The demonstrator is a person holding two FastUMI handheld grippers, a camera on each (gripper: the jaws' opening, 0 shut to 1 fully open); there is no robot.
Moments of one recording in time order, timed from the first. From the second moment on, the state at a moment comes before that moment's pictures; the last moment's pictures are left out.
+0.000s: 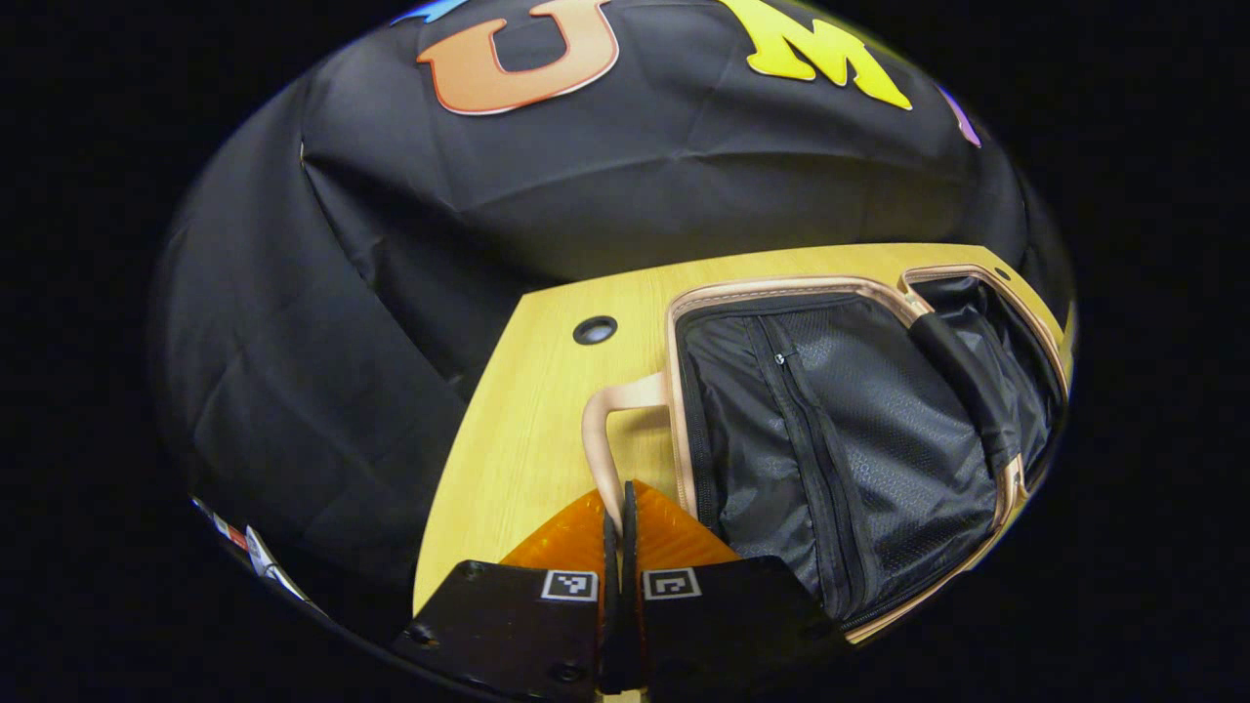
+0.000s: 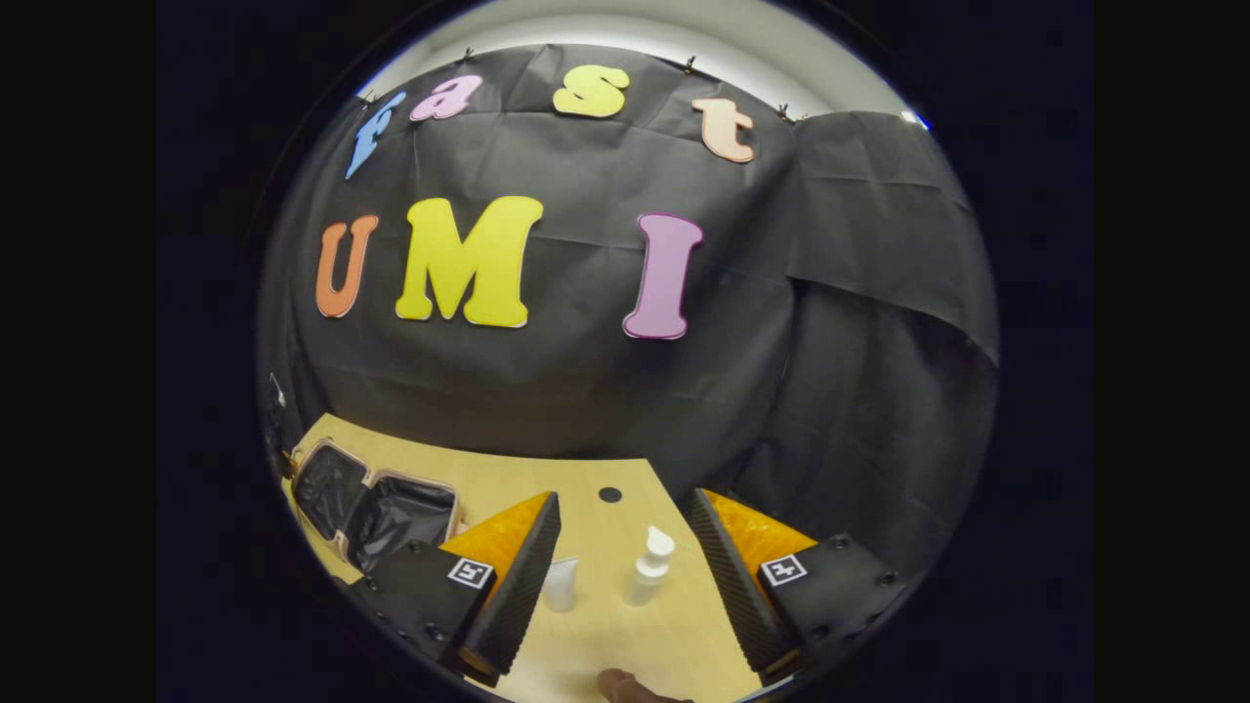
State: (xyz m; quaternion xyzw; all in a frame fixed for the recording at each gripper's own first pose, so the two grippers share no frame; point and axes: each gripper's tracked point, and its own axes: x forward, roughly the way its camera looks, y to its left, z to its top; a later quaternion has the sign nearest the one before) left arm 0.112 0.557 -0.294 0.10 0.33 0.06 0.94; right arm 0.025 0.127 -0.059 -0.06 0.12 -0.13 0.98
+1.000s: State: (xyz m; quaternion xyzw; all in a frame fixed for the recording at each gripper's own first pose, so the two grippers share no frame) left arm 0.050 0.376 -0.191 0.01 0.26 0.04 0.97; right arm 0.053 0.115 -0.104 -0.10 0.12 0.02 0.99
